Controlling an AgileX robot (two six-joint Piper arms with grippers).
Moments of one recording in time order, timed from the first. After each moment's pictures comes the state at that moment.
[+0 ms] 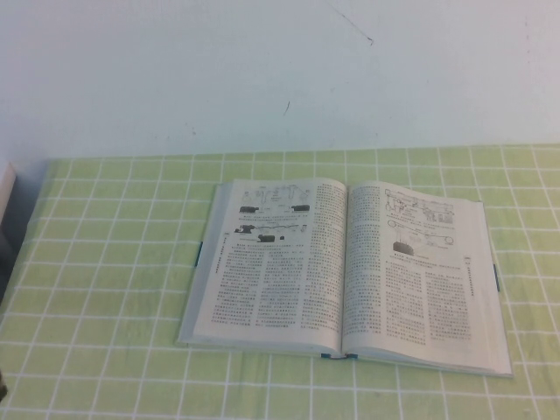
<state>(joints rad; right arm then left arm) 0.08 0.21 -0.40 0.16 0.84 -0.57 -0.62 0.42 -0.45 0.76 0.58 -0.94</state>
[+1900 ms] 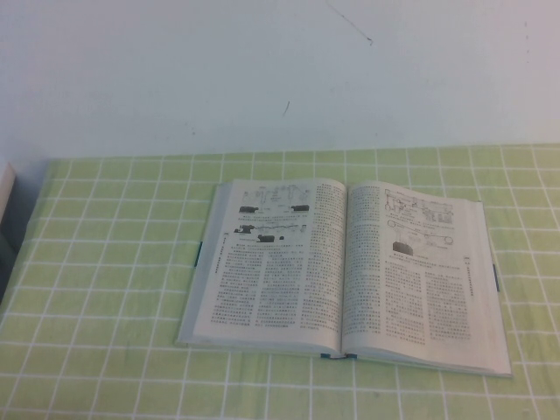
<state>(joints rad) 0.08 0.21 -0.40 0.16 0.84 -0.57 0.01 -0.01 0.02 -0.02 0.34 -0.05</state>
